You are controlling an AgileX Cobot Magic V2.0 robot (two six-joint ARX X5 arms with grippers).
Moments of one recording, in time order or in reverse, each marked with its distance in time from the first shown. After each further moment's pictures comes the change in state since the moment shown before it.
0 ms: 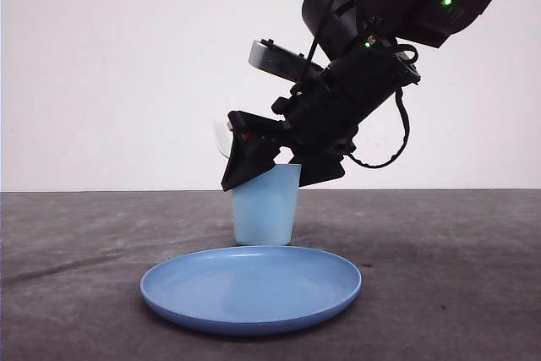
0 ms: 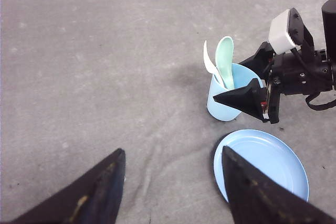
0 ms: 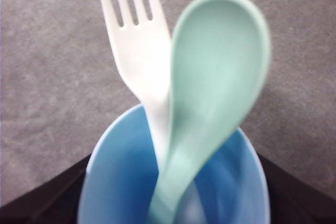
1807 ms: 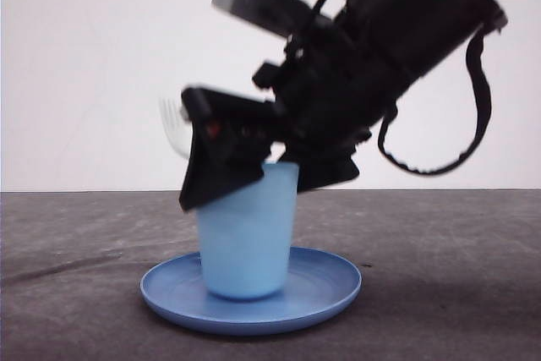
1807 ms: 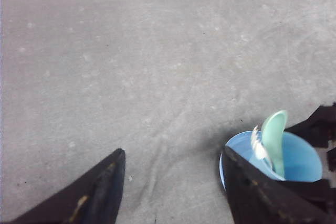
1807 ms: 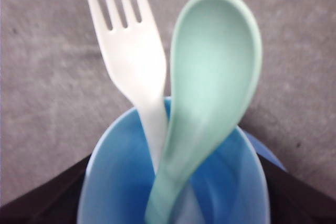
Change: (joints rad) left arm 0.000 0.001 0.000 -0.001 -0.023 0.000; right arm 0.319 -0.294 -0.364 0.090 0.238 0.088
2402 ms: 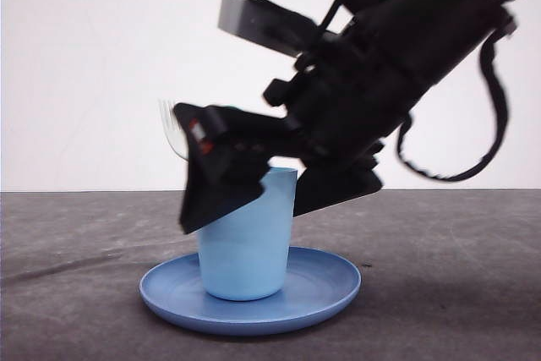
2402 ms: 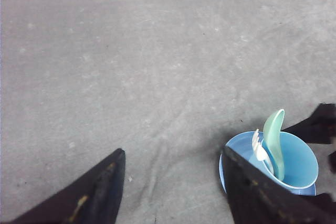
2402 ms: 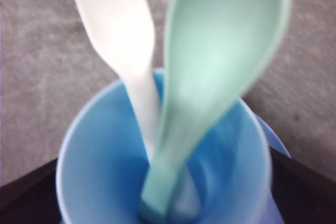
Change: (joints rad) left arm 0.000 0.000 0.000 0.002 0.000 0.000; right arm -0.021 -0.042 0.000 -0.122 -0.003 0.003
